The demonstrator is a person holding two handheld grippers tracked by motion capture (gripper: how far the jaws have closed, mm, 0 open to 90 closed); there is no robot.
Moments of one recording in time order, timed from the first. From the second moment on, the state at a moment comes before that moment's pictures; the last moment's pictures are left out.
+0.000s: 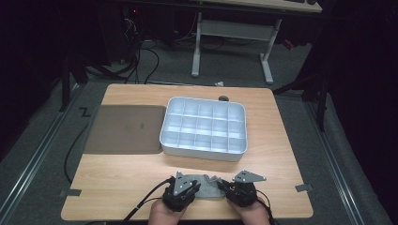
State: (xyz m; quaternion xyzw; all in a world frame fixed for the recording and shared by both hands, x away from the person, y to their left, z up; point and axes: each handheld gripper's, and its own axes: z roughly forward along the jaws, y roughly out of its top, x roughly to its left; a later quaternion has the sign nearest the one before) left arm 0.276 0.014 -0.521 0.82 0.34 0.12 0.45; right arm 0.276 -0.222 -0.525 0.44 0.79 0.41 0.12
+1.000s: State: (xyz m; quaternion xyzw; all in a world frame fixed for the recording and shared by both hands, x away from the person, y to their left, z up) left arm 0.278 -0.019 -0.532 0.84 0.32 0.15 0.41; right arm 0.266 -0.219 -0.496 0.43 0.76 0.47 0.10
